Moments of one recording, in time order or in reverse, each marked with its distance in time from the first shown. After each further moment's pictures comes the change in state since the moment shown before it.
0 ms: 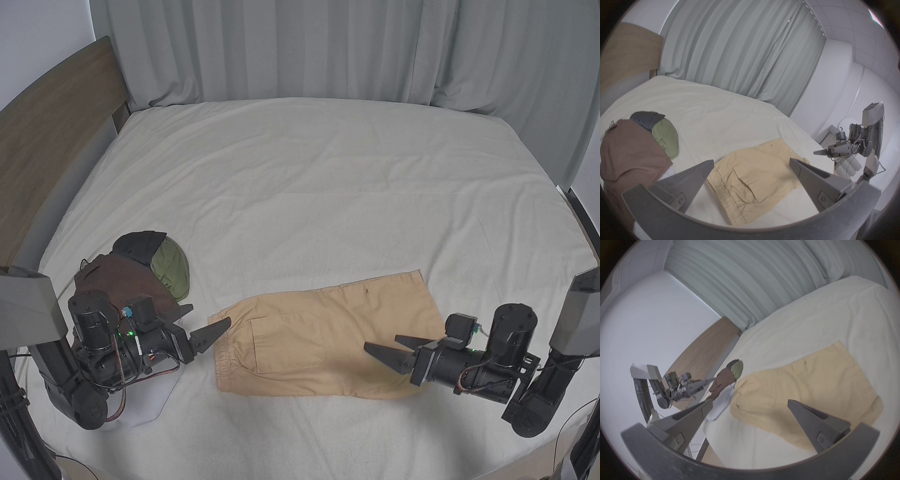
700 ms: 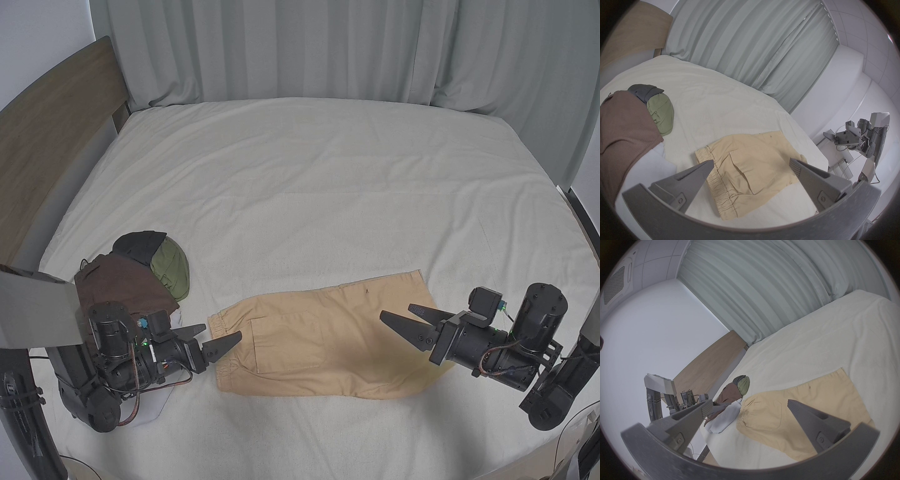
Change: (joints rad) left arm -0.027 0.102 -0.016 0.000 -0.003 -0.105; right arm -0.026 -0.143 -0.010 0.001 0.008 -0.014
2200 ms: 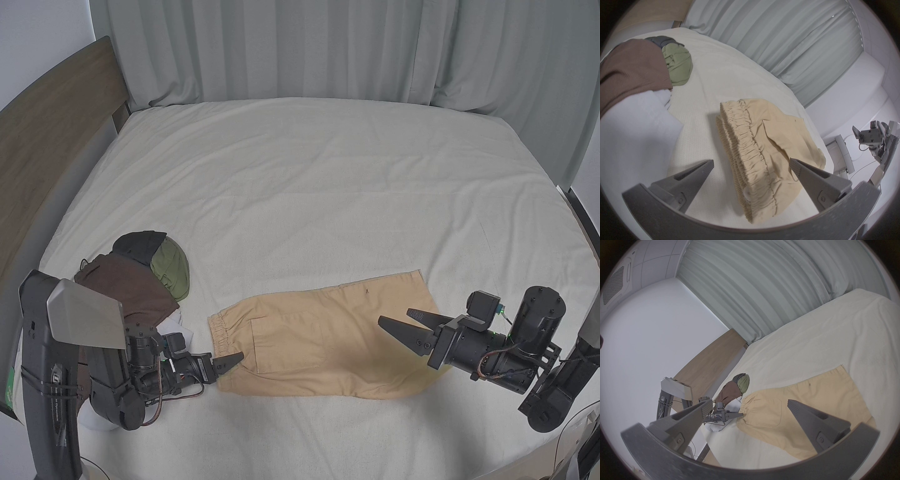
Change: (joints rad) left arm 0.047 0.306 -0.133 0.000 0.006 -0.085; right arm 0.008 0.007 0.010 0.000 -0.002 -0.001
